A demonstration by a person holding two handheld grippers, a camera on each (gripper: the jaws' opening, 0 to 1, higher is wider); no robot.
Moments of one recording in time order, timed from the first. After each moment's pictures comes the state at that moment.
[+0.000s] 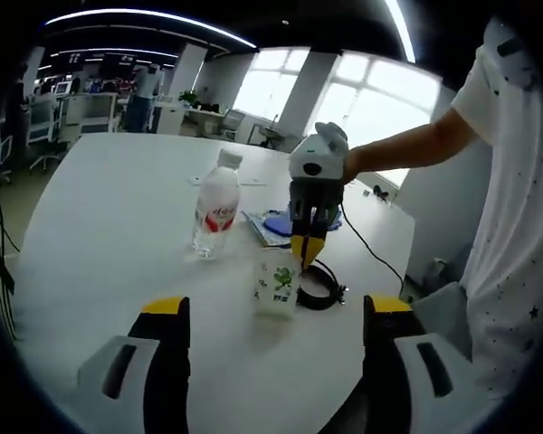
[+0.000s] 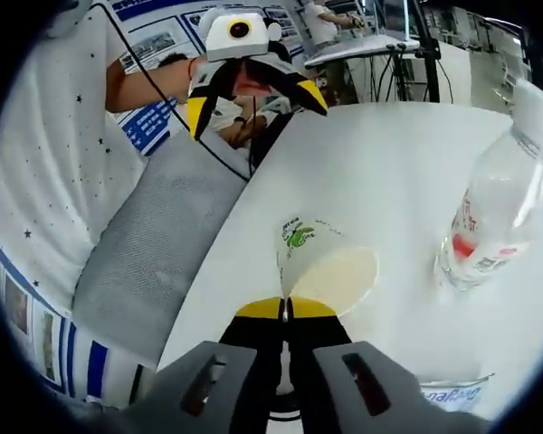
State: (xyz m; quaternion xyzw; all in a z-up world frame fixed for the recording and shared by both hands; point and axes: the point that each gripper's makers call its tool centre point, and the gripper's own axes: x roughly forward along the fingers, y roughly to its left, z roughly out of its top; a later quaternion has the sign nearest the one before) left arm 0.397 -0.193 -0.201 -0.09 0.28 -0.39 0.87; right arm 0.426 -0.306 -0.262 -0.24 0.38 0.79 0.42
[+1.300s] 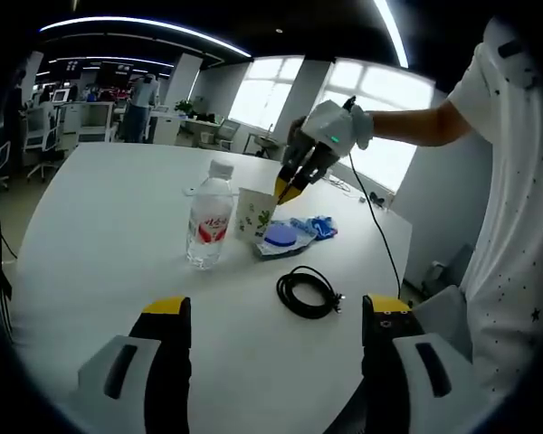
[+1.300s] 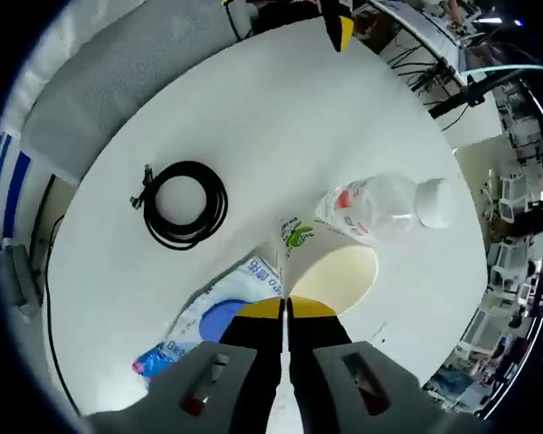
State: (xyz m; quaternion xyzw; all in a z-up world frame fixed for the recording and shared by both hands) left arm 0.396 -0.199 -0.197 -0.09 0.26 -0.39 0.88; right arm 0.543 -0.354 -0.228 -0.69 0.18 0.63 0.31
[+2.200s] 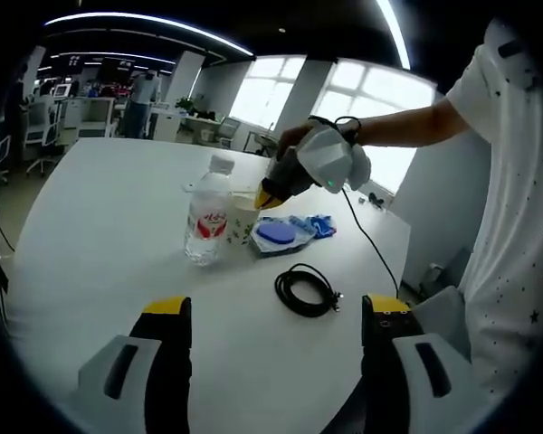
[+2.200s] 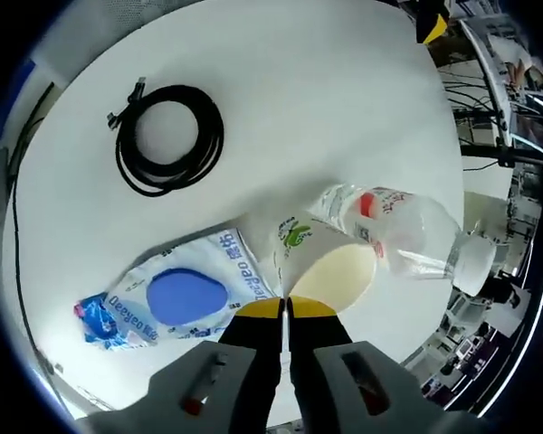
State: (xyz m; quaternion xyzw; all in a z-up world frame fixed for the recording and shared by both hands) left arm 0.397 -0.199 -0.200 -0.10 0.26 -0.39 0.87; right arm 0.562 -0.342 -0.258 -0.77 0.08 0.58 0.23
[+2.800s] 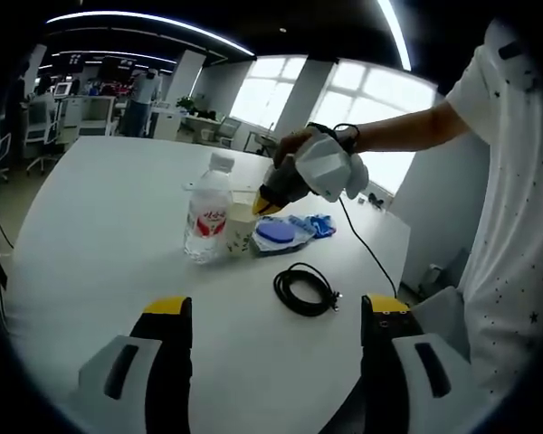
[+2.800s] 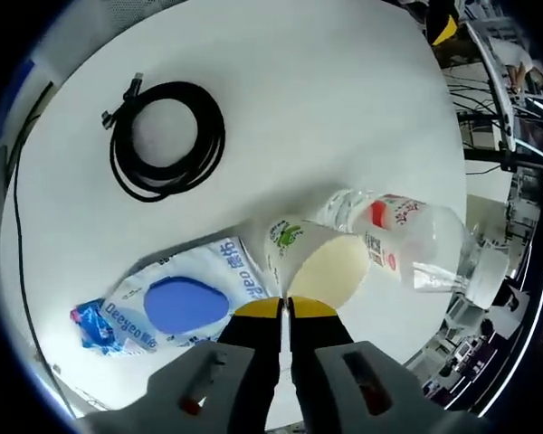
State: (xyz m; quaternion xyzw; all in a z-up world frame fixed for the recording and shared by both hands) left arm 0.395 -0.201 -0.200 -0.10 0.26 -0.39 0.87; right arm 0.558 -0.343 -0.268 -0.77 0.07 0.59 0.23
